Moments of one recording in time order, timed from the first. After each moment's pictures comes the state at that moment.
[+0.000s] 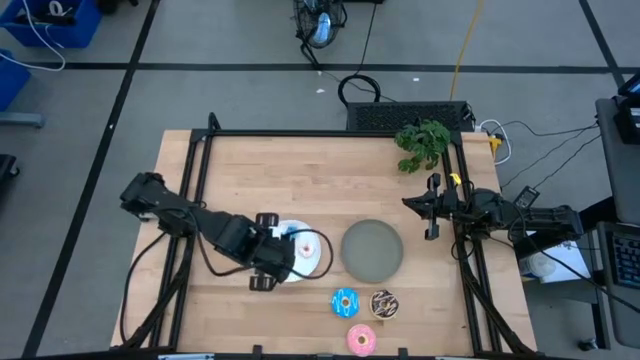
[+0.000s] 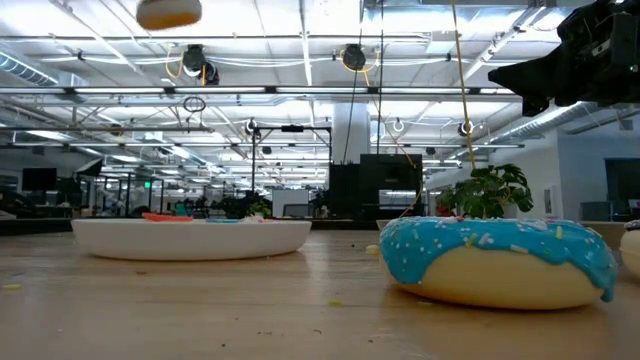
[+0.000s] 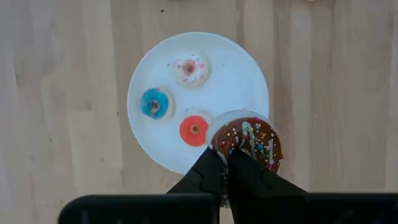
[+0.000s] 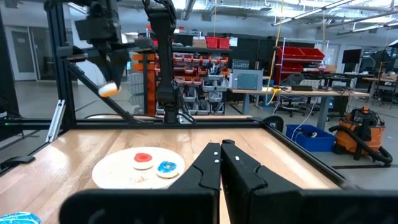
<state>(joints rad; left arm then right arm) -0.42 1.72 1.67 -1.32 -0.21 -0.36 -0.05 0.05 0.01 0.16 0.08 -0.04</state>
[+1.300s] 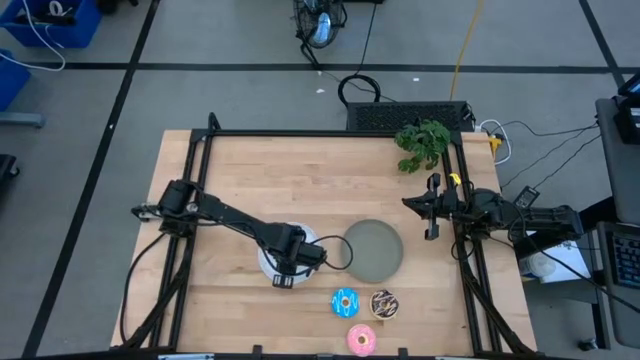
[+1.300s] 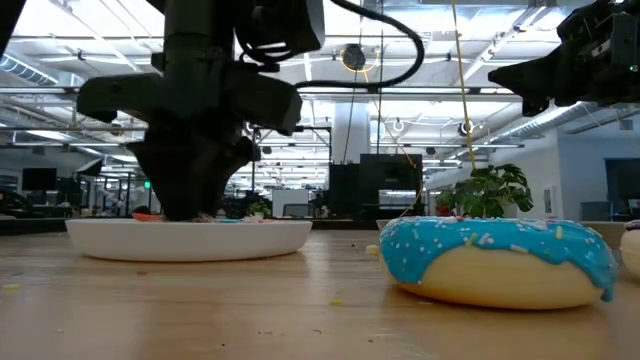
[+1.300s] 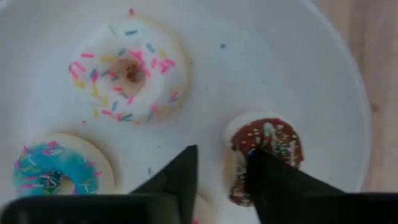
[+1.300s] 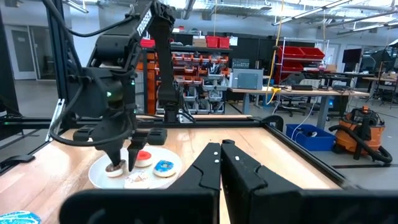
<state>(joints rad) -0.27 1.98 1.36 -0.90 0.03 -0.13 -0.05 0.05 0.01 0.15 0.08 -0.04</state>
